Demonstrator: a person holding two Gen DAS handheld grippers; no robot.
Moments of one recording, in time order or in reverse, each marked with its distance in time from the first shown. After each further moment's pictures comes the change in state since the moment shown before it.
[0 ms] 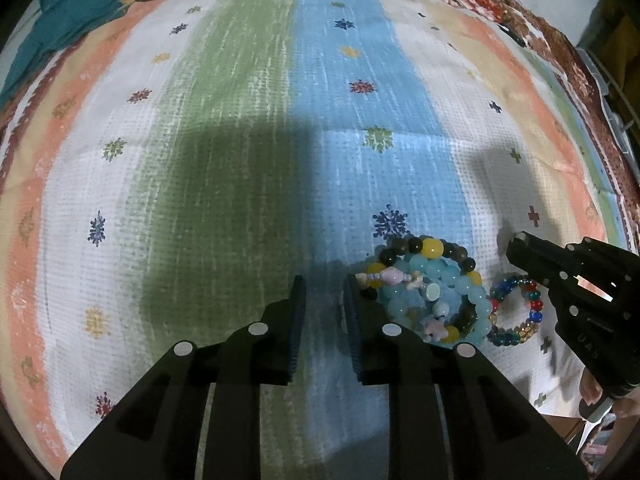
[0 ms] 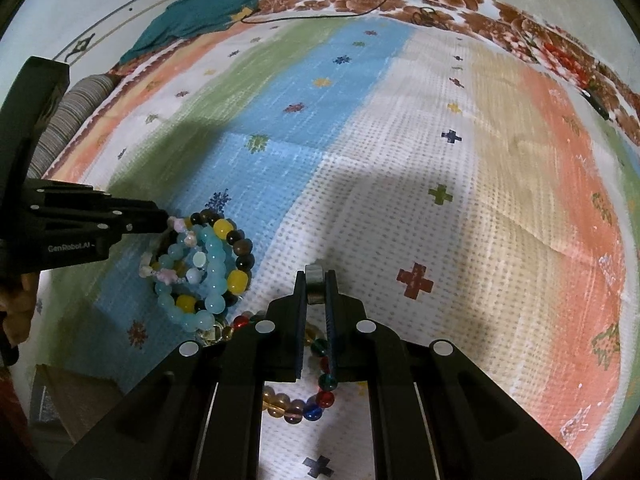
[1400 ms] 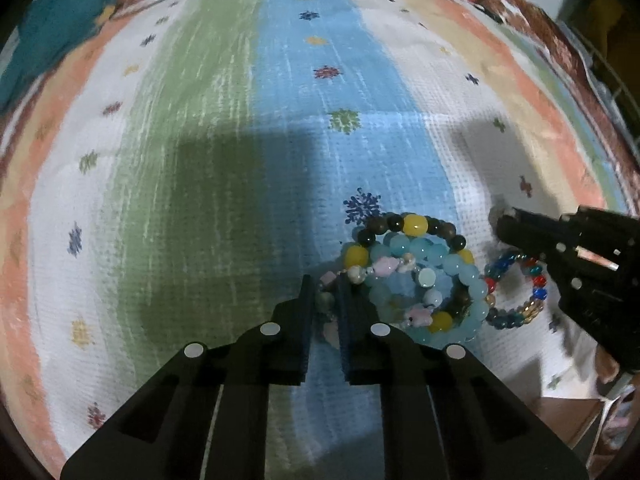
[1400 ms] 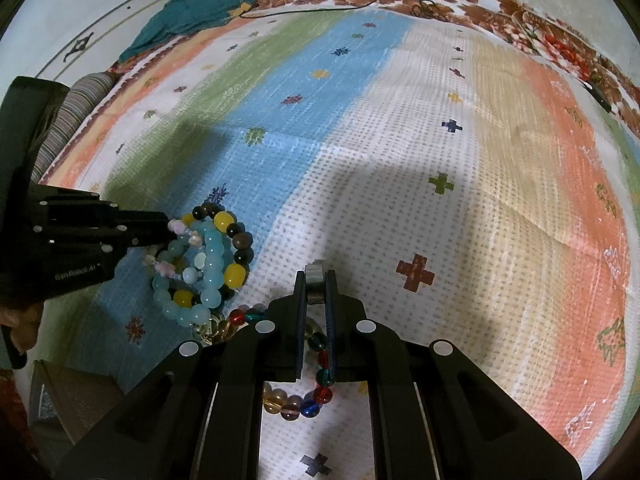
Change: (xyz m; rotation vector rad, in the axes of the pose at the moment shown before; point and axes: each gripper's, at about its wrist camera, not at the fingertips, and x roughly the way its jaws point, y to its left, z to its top) left arm 0.013 -0.015 -0.003 0.103 -0.002 0.010; right arm 0.002 -0.003 -0.003 0.005 0.017 0.009
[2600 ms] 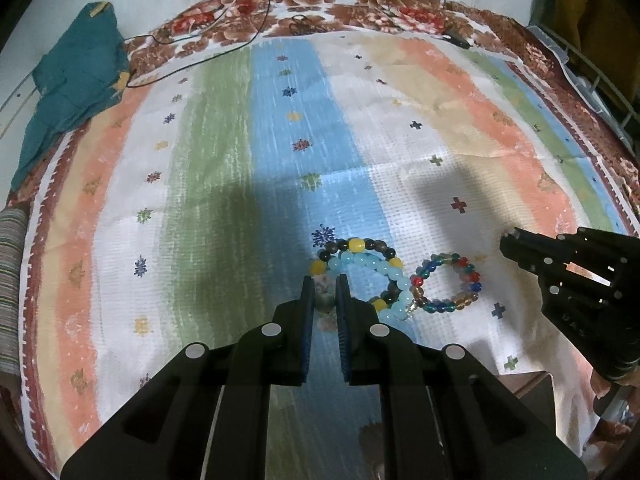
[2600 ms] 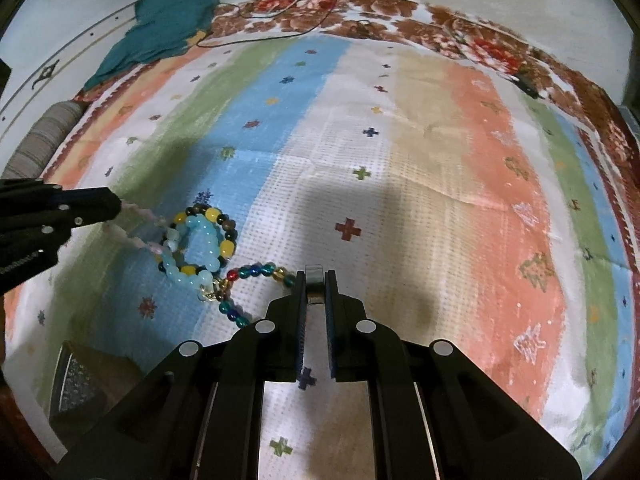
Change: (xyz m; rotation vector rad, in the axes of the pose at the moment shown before) left arm -0.087 -0.037 -0.013 0.074 -0.152 0.066; right arm -0.066 0.004 -0.027 0.120 -0.063 -0.178
